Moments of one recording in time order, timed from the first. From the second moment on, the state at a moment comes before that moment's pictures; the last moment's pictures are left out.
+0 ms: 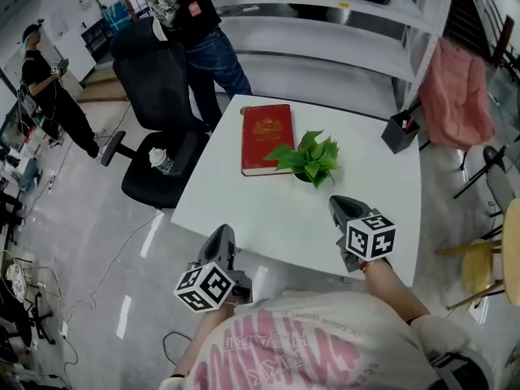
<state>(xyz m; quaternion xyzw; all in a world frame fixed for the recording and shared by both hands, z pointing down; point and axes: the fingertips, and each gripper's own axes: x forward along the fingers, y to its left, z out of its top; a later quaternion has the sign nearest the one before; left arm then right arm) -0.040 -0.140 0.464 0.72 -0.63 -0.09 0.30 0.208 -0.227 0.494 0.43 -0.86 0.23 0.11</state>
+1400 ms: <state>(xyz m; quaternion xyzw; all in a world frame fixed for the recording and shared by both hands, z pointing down) -0.083 -0.142 0.512 0.63 -0.69 -0.05 0.34 0.157 -0.340 0.531 0.40 -0.90 0.17 0.09</state>
